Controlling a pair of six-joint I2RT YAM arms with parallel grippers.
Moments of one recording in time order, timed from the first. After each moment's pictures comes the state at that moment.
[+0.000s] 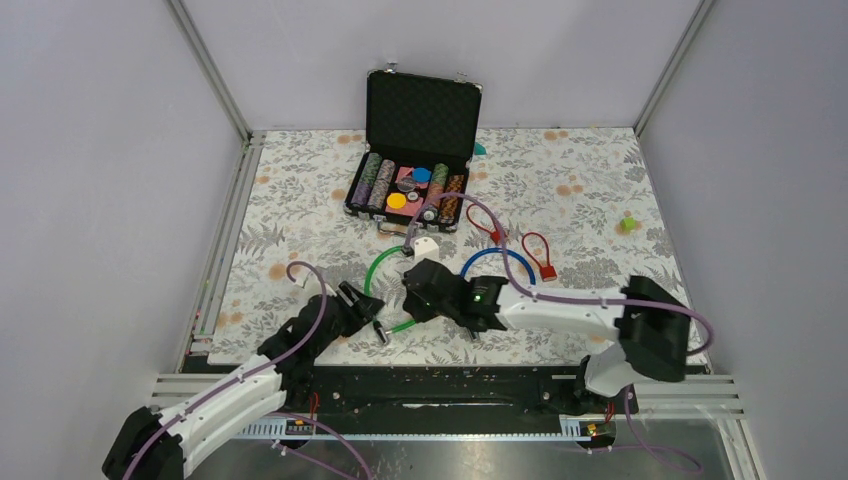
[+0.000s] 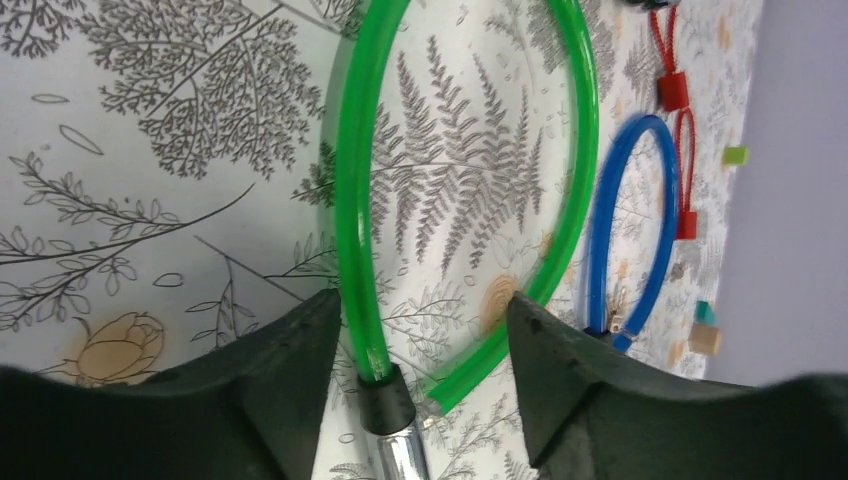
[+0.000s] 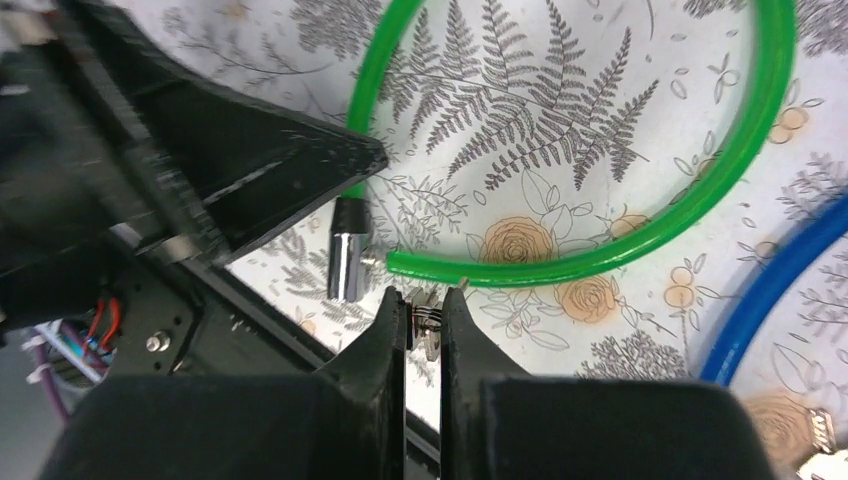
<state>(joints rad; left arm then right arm) -0.66 0.58 0.03 -0.01 -0.16 -1.12 1.20 1.49 0.98 -0.23 0.26 0.64</state>
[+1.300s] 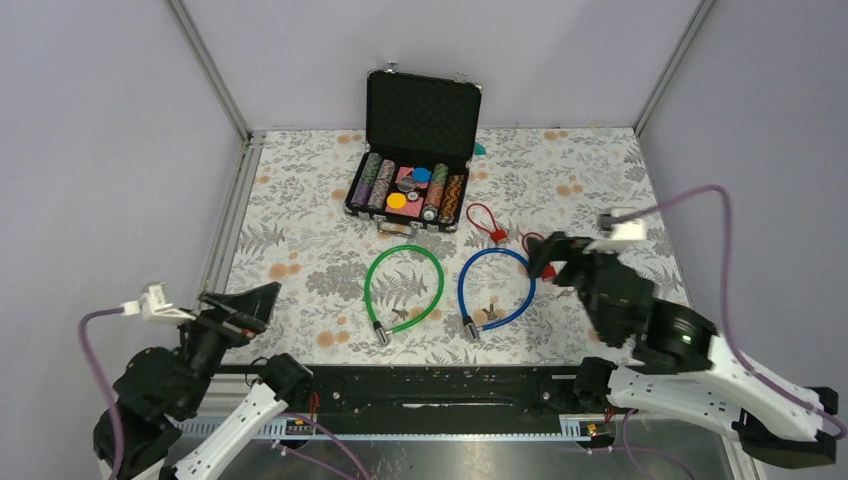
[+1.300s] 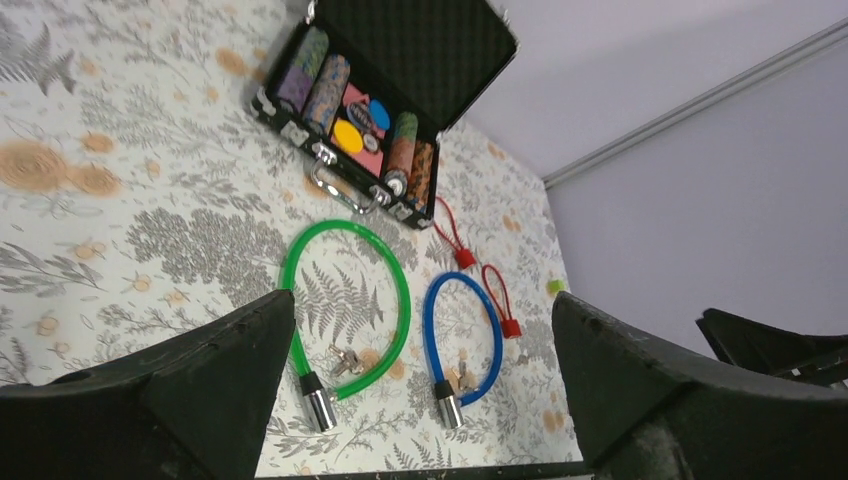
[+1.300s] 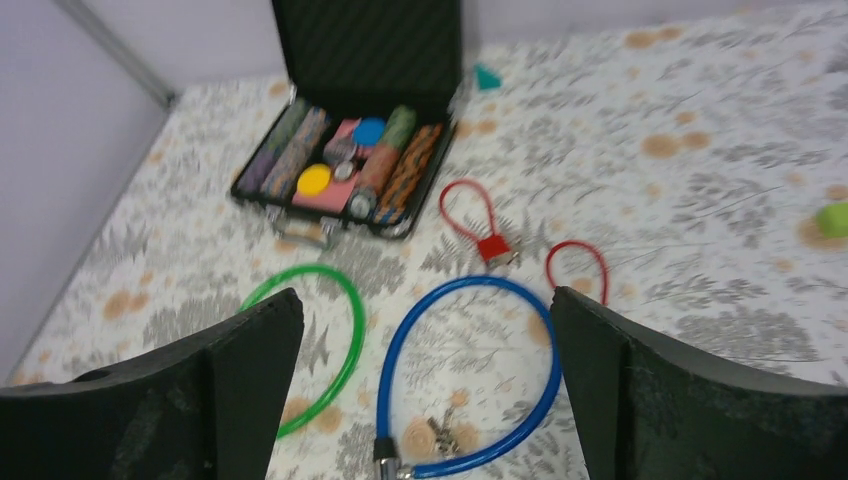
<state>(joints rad) -0.66 0.07 0.96 -1.02 -0.45 -0.88 1.11 0.67 0.95 -0.59 0.85 0.48</state>
